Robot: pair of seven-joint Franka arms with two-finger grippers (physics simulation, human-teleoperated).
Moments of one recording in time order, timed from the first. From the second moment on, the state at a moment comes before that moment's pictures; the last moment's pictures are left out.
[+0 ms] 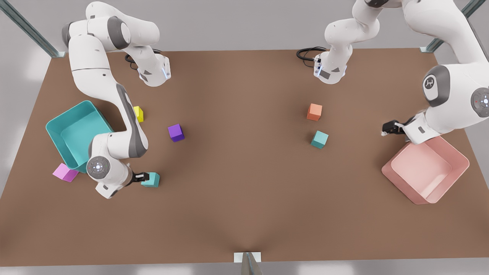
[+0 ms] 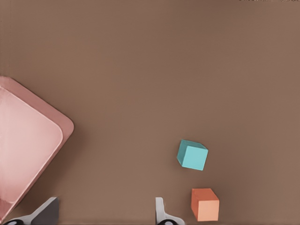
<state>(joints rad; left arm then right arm) 0.19 0.16 -0.11 -1.59 -0.01 1.59 0.31 0.03 0.58 0.07 -1.59 -0.12 2.08 0.01</state>
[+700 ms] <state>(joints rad) 0.21 0.17 -0.11 -1.59 0.01 1.60 0.33 0.03 0.62 0.07 -1.68 -0.03 2.18 0.13</state>
